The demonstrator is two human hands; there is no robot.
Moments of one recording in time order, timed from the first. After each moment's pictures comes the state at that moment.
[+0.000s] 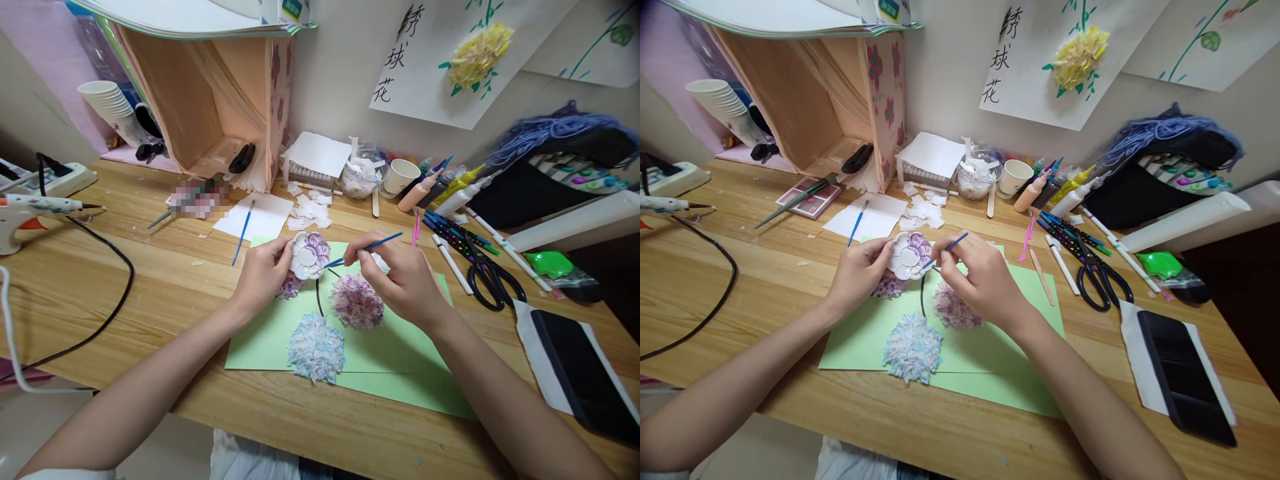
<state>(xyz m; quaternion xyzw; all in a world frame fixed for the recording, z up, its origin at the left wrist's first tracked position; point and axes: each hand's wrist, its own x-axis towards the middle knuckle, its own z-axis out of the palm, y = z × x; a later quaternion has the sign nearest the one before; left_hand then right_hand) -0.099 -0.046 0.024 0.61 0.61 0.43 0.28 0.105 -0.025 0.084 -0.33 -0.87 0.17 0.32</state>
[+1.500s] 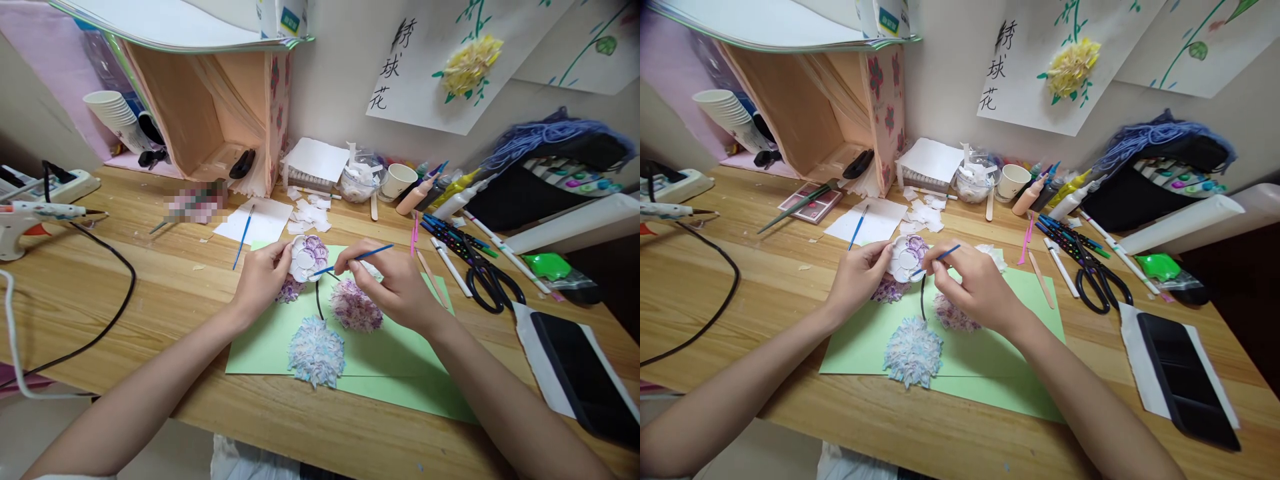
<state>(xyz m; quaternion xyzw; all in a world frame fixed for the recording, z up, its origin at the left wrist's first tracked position) -0.098 -0.047 0.026 0.60 0.62 0.43 0.28 0.104 -0.026 0.086 -0.30 -0.87 0.22 0.32</state>
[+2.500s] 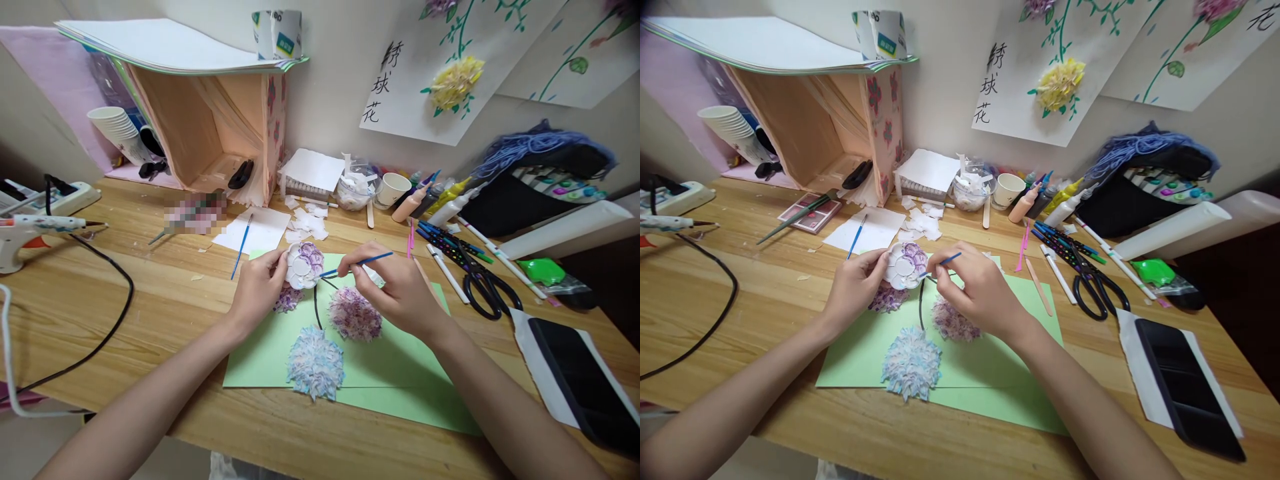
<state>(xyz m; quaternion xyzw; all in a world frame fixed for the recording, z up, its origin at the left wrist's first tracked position) -0.099 -0.047 0.029 0.60 0.63 0.43 0.25 0.108 -0.023 0.091 -0.32 -0.88 0.18 0.31</state>
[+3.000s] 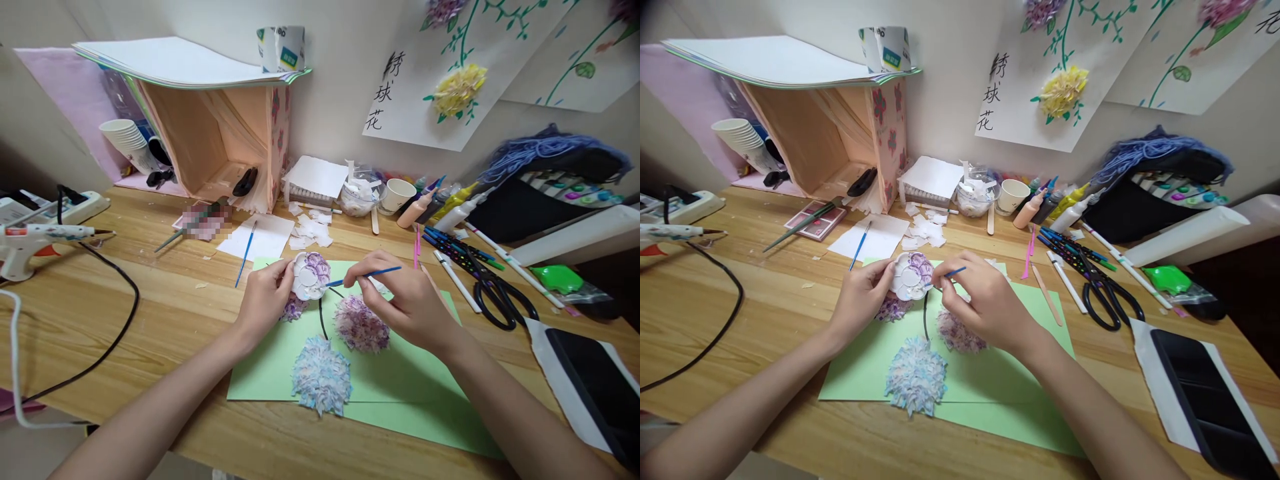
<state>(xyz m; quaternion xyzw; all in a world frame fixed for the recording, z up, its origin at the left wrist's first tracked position) -0.099 -0.048 0.024 0.59 0.62 0.43 0.28 0.107 -0.023 0.093 -0.29 -0.89 0.17 0.31</state>
